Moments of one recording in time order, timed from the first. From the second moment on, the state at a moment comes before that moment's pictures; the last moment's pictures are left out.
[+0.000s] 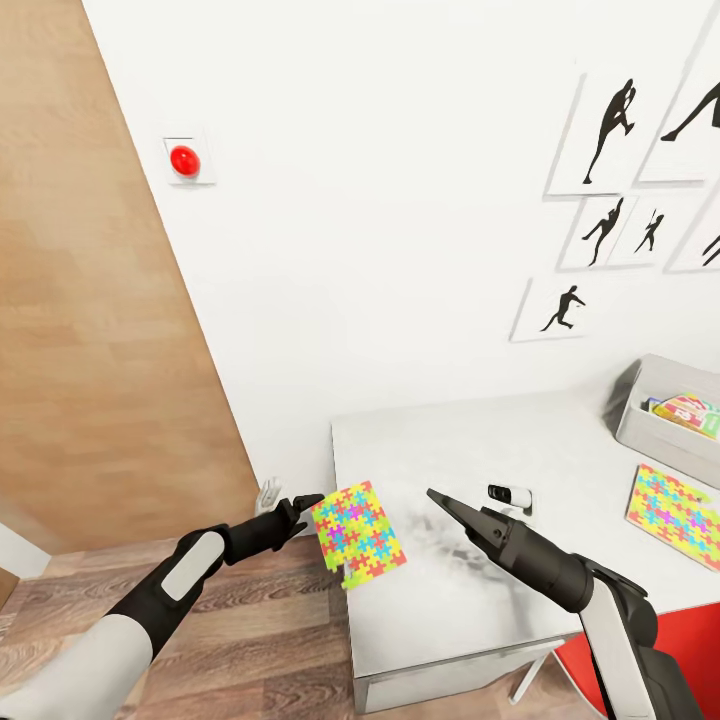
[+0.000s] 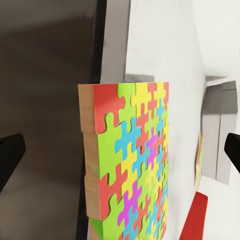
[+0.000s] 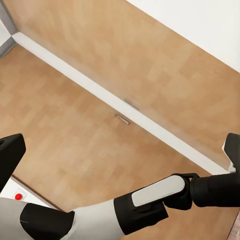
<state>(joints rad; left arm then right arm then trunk) -0.67 0.14 -0.36 -0.67 1.21 0.57 -0.39 -0.23 0.00 -0.19 -1.61 -0.67 0.87 1.13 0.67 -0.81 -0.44</state>
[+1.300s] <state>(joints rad) -0.67 0.14 -0.36 -0.67 1.21 0.57 -0.39 -0.23 0.00 -0.19 -1.61 -0.67 0.87 1.13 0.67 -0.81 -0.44</state>
